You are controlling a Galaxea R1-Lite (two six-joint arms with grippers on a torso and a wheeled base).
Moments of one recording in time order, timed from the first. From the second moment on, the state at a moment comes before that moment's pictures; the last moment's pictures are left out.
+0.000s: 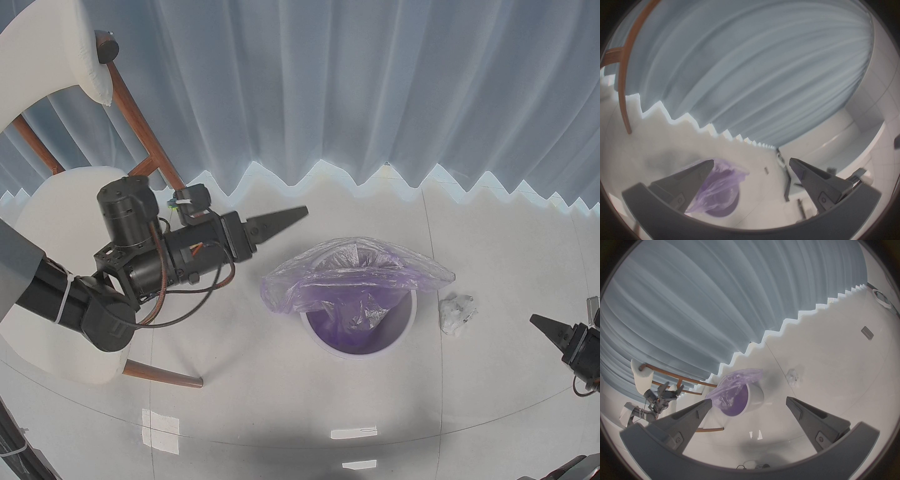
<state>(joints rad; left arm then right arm) -0.42 1.89 -0.91 -1.05 -0.56 -0.54 -0.12 1.05 -0.17 -0.55 0.39 0.50</state>
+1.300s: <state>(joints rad) -0.51 2.34 -1.52 -0.39 -0.58 0.41 -0.11 0.47 -0.19 -0.04 0.45 0.51</state>
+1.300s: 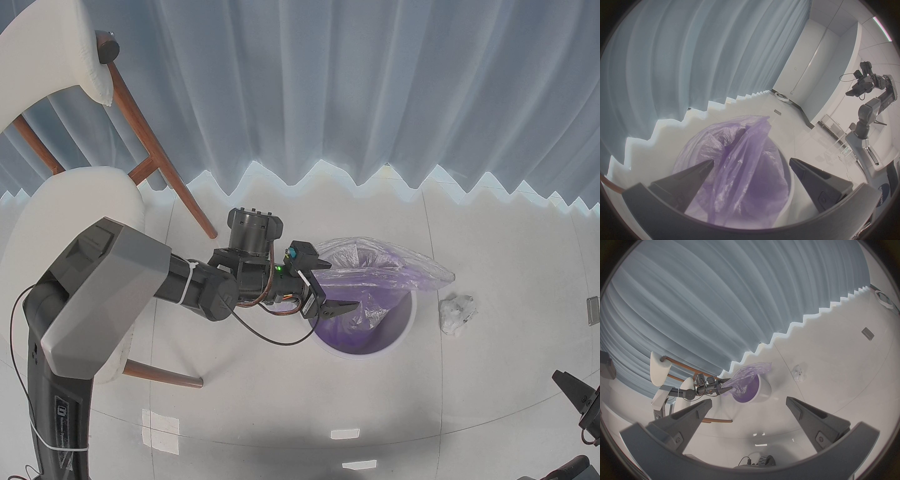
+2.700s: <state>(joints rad) -0.69 2.40 -1.13 -0.62 -0.51 0.36 -0.11 0.48 -0.16 -0.04 0.47 0.50</state>
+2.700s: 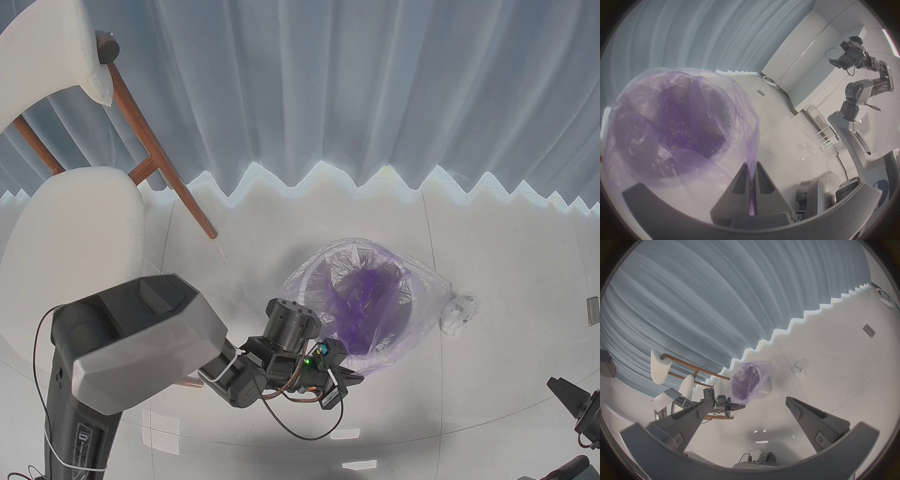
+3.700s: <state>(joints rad) -0.73 2.16 -1.00 -0.65 -0.48 0.26 -0.11 0.81 -0.33 -0.05 0.49 0.51</state>
